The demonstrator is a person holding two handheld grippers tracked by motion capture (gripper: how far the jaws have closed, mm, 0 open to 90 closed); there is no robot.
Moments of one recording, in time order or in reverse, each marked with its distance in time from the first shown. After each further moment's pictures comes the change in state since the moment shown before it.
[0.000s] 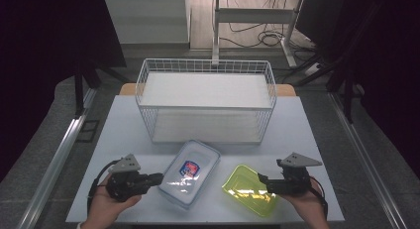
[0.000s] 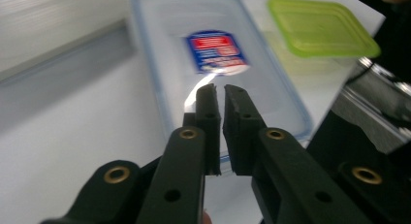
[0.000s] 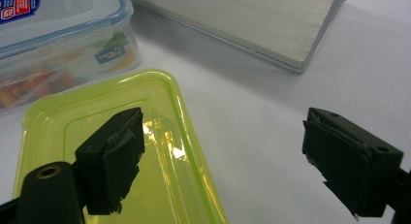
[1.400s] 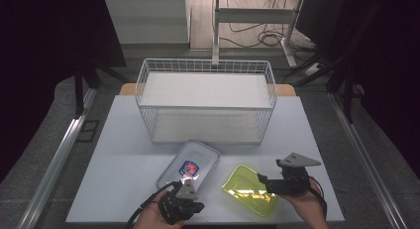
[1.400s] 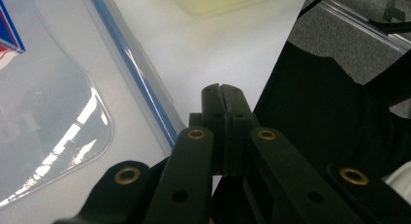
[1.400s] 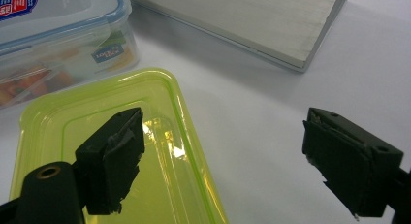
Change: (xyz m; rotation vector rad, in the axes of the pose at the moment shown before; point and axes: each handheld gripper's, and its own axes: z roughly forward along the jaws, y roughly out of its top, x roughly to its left) left arm -0.077 0.000 0.091 0.252 -0.091 0.184; right arm 0.000 -0.001 0.002 0.003 0.000 -0.002
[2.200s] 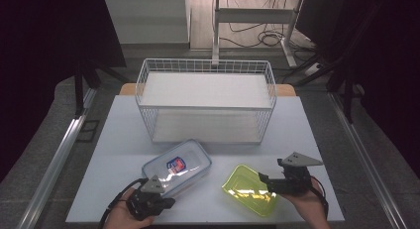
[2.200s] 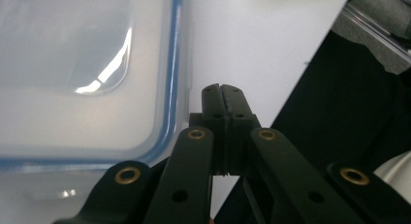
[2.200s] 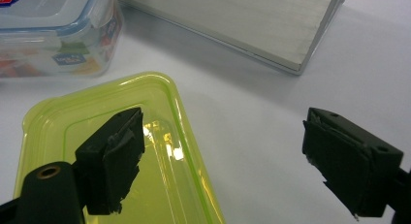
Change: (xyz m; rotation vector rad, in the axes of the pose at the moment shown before) left arm 0.044 -0.054 -0.043 -0.006 0.062 -0.129; right arm -0.002 0.001 -0.004 -0.011 -0.001 0.007
